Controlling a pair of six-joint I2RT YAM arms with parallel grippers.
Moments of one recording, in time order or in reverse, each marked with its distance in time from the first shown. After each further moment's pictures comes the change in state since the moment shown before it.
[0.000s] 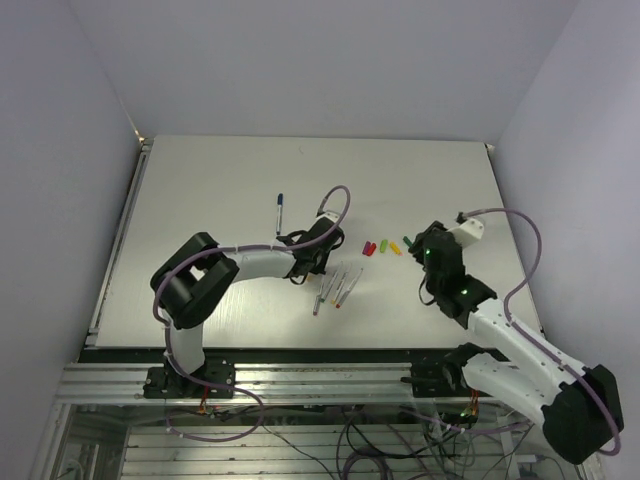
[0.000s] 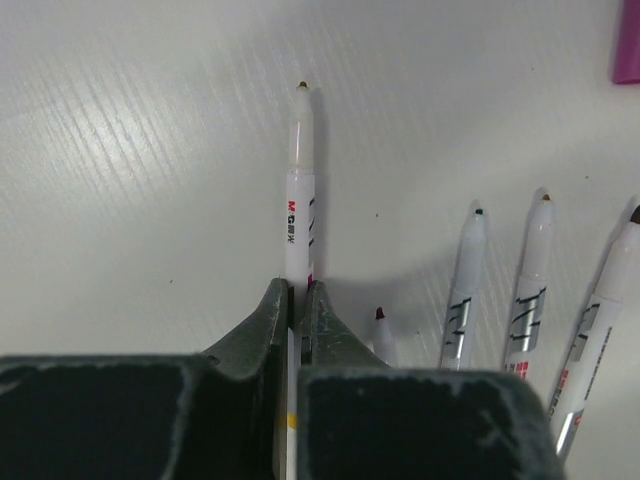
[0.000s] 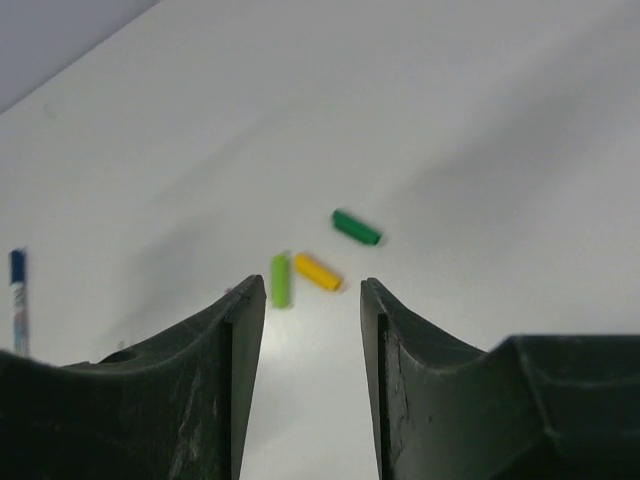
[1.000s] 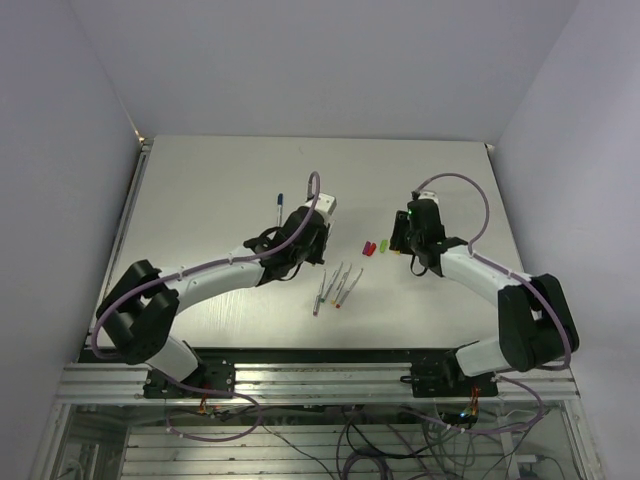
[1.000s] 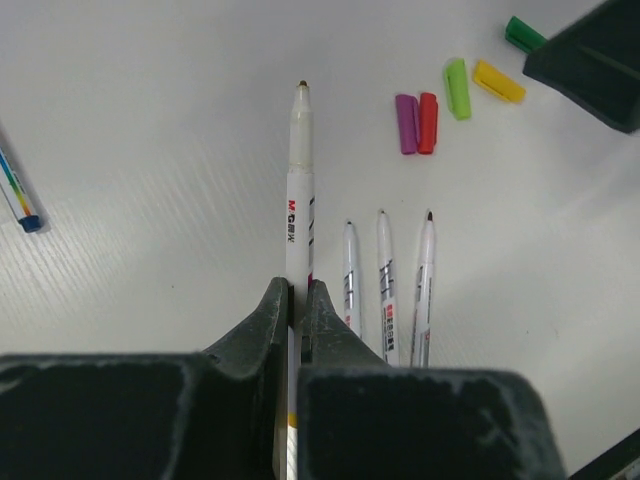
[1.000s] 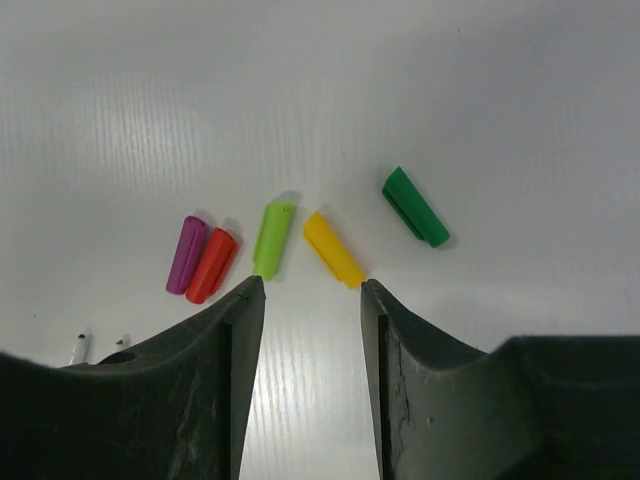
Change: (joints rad) left arm 0.002 -0.327 -0.096 0.077 0.101 0.042; right arm -0.245 0.525 0.213 0.020 -0.545 -0.313
